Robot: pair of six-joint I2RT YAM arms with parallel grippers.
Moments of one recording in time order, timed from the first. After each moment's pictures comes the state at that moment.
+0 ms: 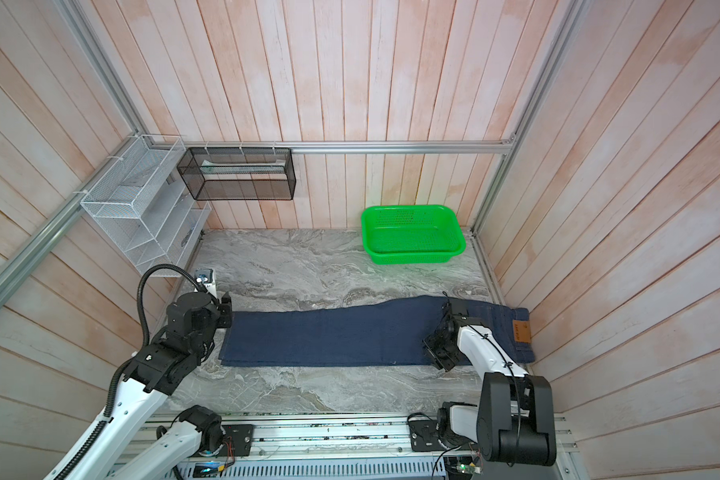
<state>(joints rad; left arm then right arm) -0.38 0.79 0.82 -0.54 -0.51 -0.08 -0.03 1.26 0.65 -0.82 -0.19 0.88</state>
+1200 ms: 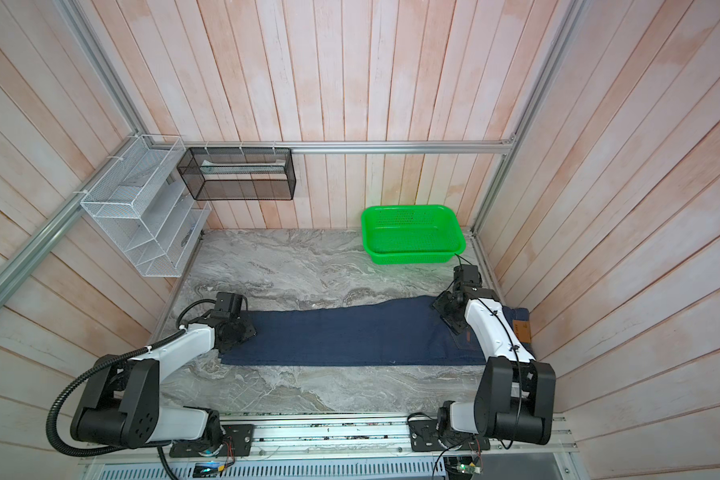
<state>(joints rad) -0.08 1.40 0.63 -0.35 -0.05 -0.59 -0.10 1.37 0.94 -0.75 -0.07 0.76</state>
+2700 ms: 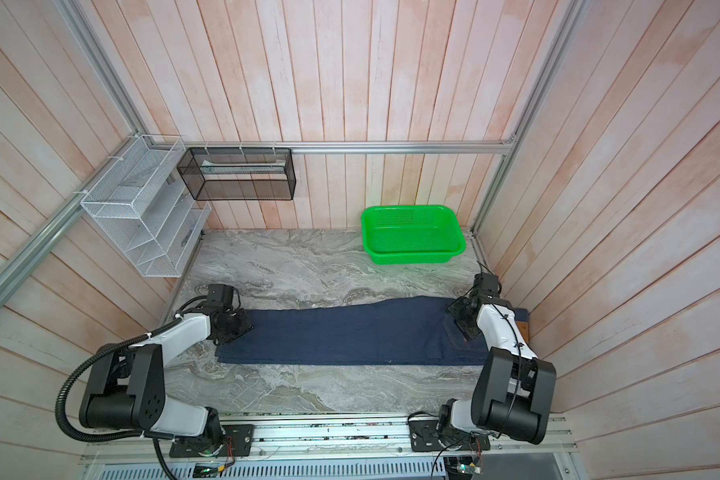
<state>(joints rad) 0.01 1.49 0.74 -0.42 0.04 -0.52 -0.28 1.39 0.86 -0.64 -0.12 0.71</state>
